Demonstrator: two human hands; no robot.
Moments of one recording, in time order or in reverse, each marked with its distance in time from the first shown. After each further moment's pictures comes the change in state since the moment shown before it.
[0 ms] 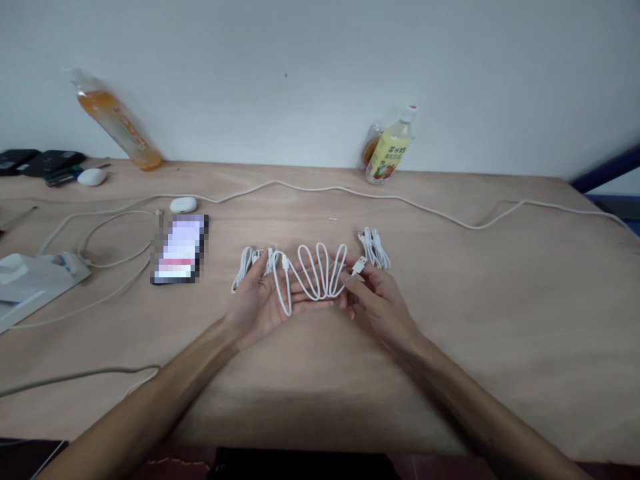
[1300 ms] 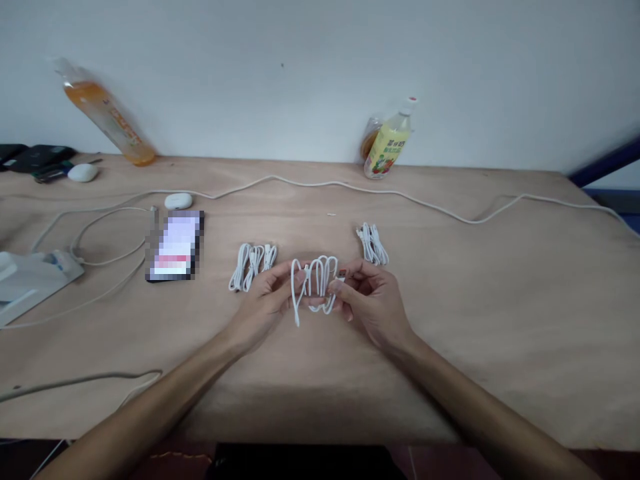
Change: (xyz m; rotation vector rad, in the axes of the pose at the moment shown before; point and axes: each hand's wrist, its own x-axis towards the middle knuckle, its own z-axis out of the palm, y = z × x) left_hand 0.001 -0.022 0.017 0.399 0.284 0.278; right_hand -0.002 0.004 0.011 0.101 0.036 -0.134
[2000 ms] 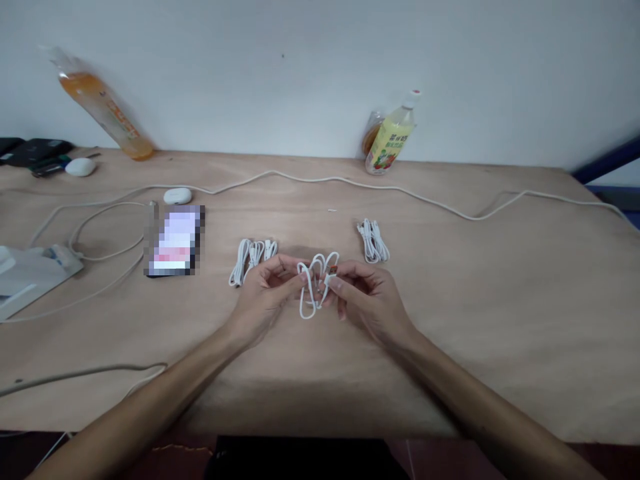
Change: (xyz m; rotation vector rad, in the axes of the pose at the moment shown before) left_hand -0.001 0.000 -0.001 0.082 0.151 0.087; right_hand -0.001 -0.002 -0.003 0.041 -0.156 0.017
